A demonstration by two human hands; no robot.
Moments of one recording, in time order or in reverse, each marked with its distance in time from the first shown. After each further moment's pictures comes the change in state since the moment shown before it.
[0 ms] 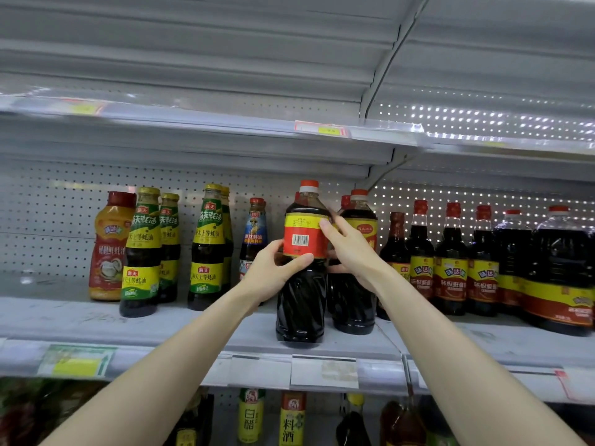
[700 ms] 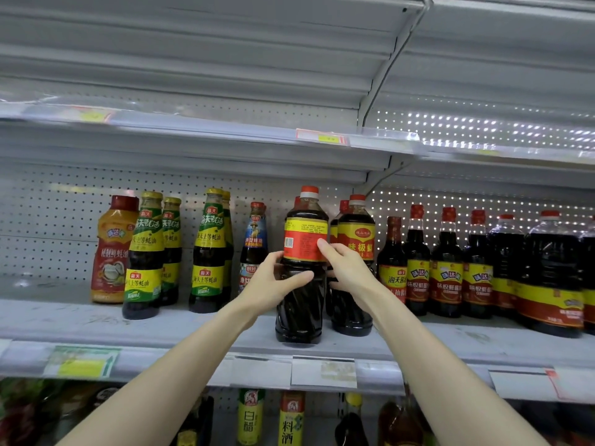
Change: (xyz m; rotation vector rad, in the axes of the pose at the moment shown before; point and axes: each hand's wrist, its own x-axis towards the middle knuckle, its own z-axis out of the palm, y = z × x) left_hand -0.012 -0.014 -0.002 -0.007 -0.052 -0.034; right_hand -0.013 0.019 0.012 -0.073 0.084 0.101
